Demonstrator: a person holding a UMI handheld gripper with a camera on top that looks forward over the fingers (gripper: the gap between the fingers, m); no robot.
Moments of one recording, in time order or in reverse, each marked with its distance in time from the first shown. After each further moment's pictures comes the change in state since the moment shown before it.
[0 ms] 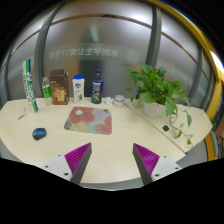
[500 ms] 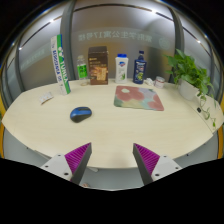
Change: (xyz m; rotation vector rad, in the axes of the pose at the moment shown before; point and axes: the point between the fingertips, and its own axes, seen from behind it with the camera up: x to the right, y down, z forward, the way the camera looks) arm -0.225 0.095 -0.007 -0.107 -0.202 0.012
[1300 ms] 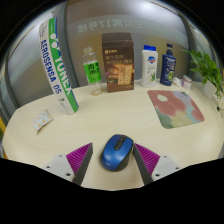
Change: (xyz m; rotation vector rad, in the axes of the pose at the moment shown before) arm -0.145 -0.094 0.176 0.001 -0.017 0.132
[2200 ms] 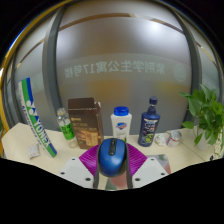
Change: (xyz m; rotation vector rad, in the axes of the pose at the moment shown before) arm 0.148 -0.237 -0.027 0.305 -0.089 -0.129
